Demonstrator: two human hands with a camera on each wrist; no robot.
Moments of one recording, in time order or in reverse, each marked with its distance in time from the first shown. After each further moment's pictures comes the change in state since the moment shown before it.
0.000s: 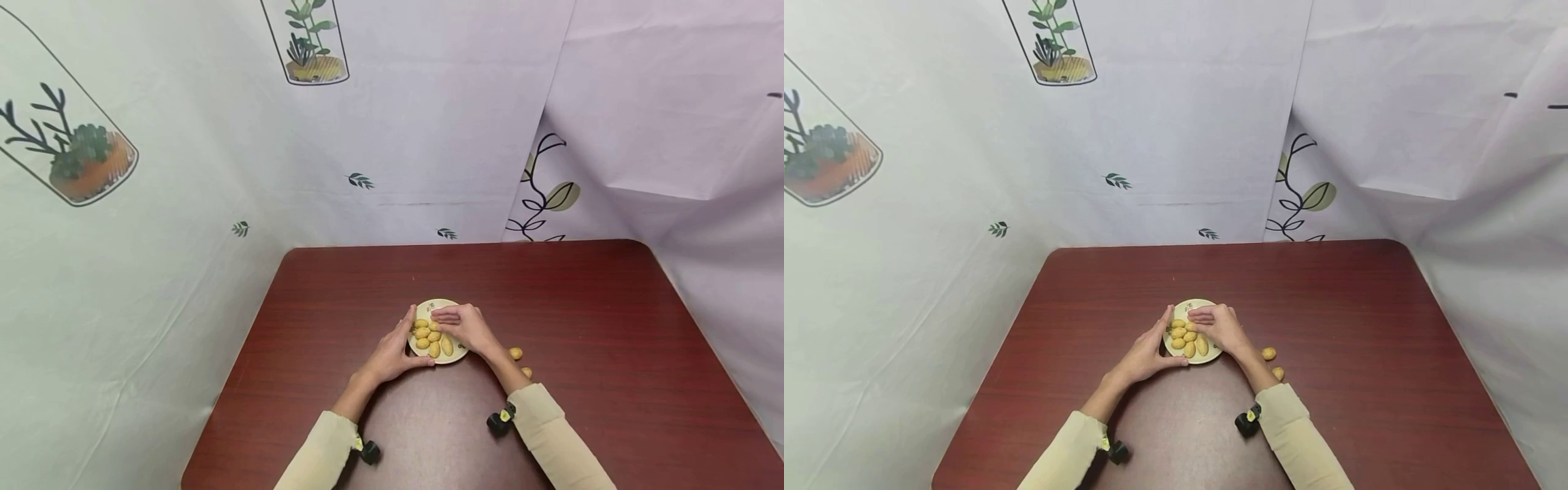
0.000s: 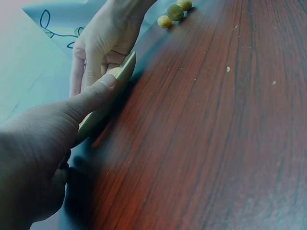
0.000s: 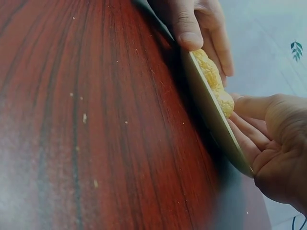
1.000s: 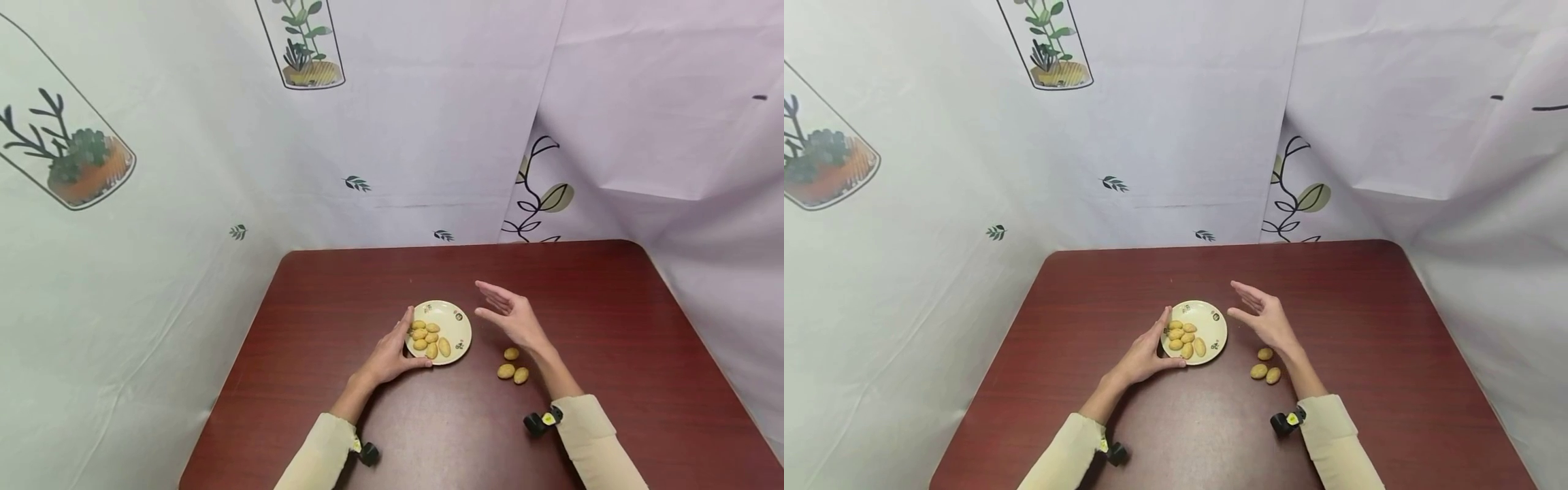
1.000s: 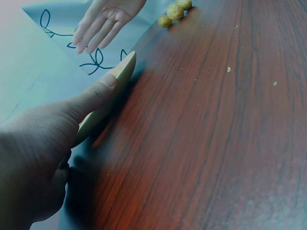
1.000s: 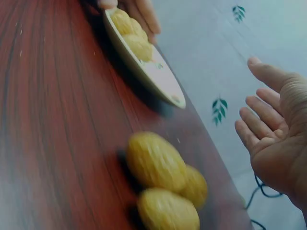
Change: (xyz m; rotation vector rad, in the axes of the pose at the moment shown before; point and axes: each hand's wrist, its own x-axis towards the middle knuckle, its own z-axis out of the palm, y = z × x) left_hand 0.000 0.001 0.001 0.009 0.002 -0.023; right_hand -0.040 -0.001 -0.084 0.207 0.166 -0.019
